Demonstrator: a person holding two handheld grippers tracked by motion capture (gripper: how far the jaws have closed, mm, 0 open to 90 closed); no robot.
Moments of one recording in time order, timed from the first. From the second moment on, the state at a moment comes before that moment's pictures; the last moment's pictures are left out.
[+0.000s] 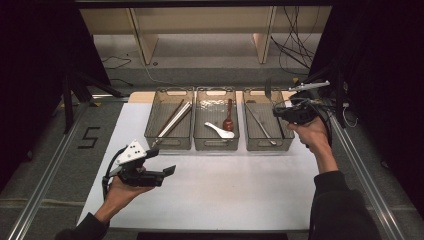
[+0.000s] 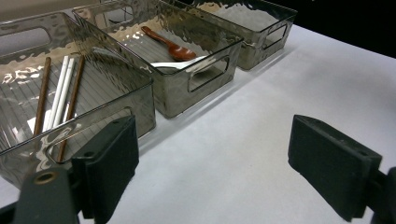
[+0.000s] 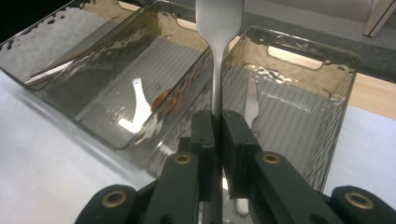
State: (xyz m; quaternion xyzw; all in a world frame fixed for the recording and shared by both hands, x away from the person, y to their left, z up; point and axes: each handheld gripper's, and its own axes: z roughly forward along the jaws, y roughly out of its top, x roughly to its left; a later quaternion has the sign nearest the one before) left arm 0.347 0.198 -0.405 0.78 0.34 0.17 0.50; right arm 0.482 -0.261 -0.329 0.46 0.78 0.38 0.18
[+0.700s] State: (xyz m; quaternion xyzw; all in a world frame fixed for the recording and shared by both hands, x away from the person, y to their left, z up) left arm 0.347 0.198 -0.405 0.78 0.34 0.17 0.50; right arm 0.520 -0.261 -0.344 0.50 0.77 0.35 0.19
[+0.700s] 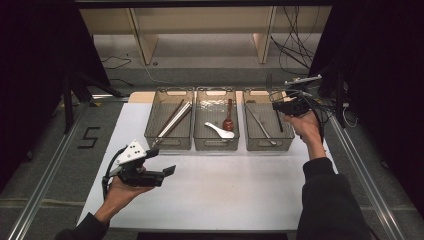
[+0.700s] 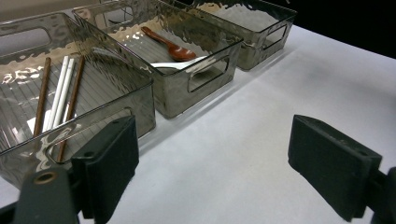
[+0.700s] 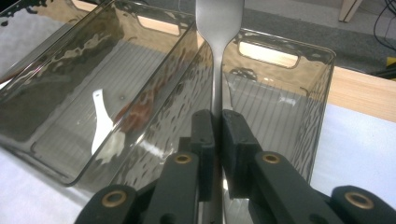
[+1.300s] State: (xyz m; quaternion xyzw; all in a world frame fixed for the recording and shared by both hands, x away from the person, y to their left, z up) left arm 0.347 0.199 -0.405 0.78 0.34 0.17 0.50; right arm 0.529 -0.257 -0.358 0.51 0.77 0.33 0.19
